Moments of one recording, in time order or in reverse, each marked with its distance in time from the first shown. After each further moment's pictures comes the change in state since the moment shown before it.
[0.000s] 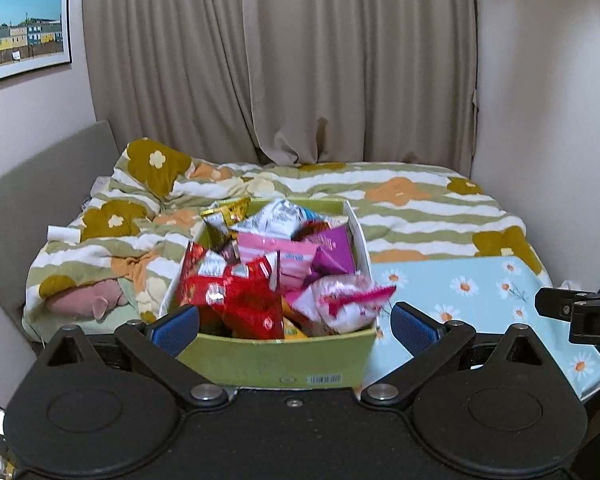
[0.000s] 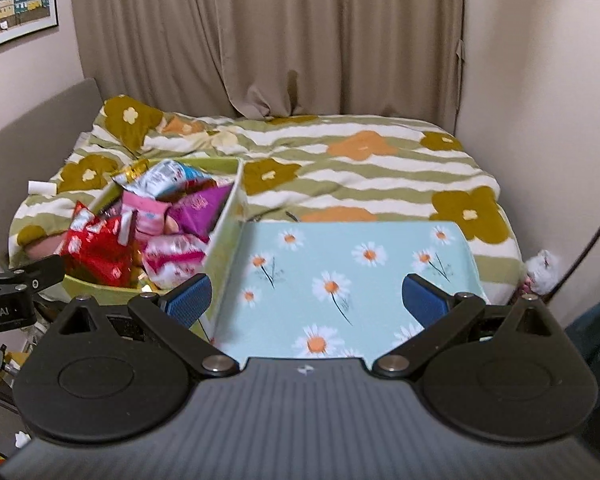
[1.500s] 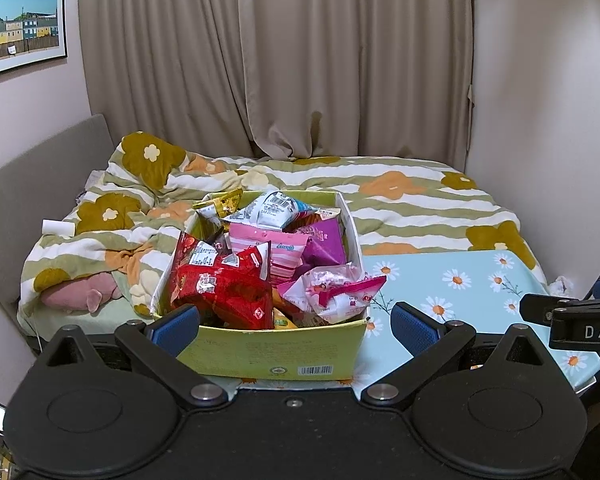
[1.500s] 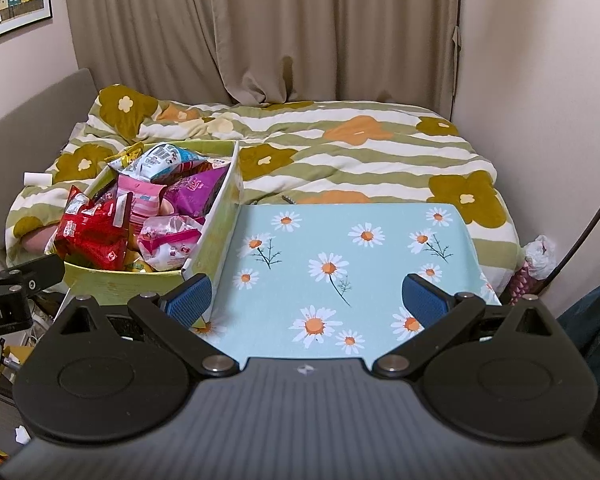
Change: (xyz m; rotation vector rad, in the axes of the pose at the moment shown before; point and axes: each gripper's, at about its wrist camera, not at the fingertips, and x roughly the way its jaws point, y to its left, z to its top) left arm -0.006 -0.007 -0.002 0.000 0.014 -0.013; right arm 0.003 -0.002 -0.008 0.011 0.036 -0.005
